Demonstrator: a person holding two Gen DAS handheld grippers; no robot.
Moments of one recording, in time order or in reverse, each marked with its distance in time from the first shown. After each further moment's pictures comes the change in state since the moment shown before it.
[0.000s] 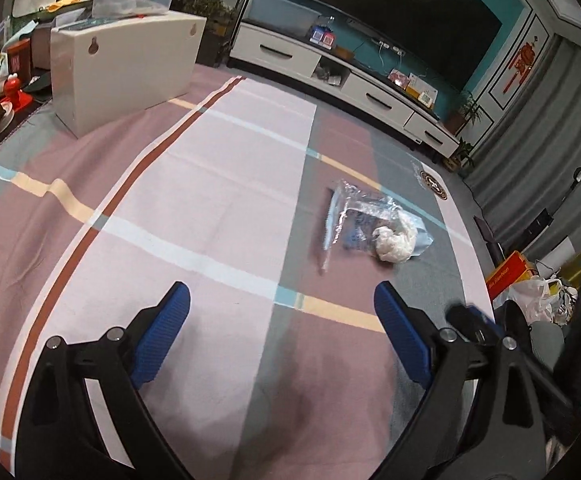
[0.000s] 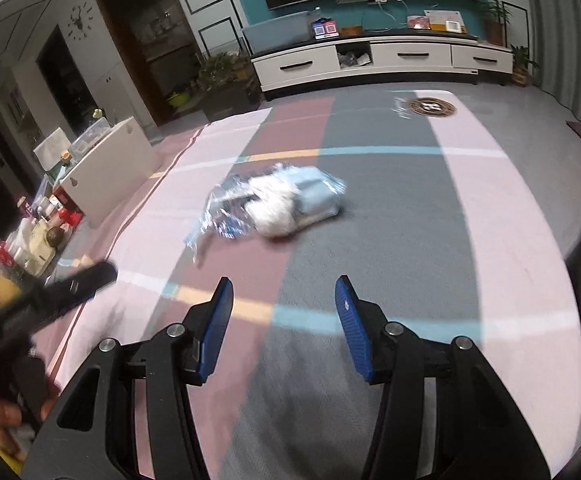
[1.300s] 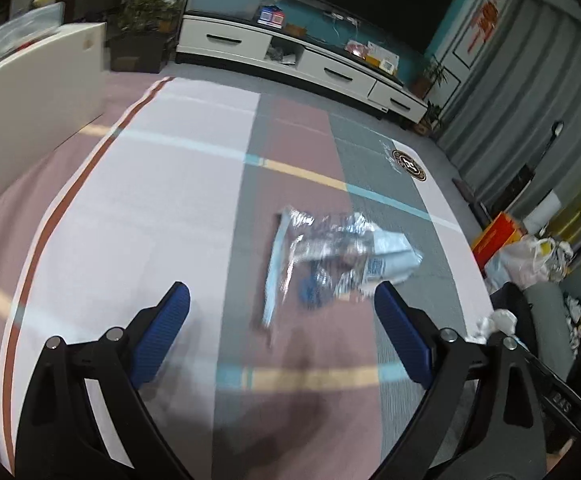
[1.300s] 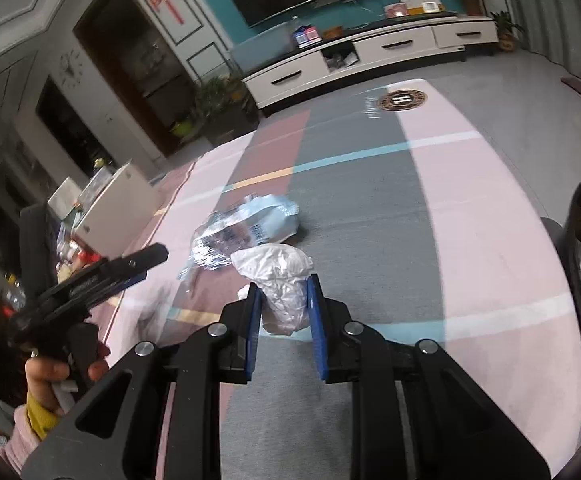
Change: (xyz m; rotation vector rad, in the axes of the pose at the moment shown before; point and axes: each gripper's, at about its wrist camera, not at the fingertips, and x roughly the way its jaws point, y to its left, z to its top) left arm 0.066 -0.050 0.045 0.182 0.065 -0.081; right arm -0.032 -0.067 -0.003 0.173 -0.045 0.104
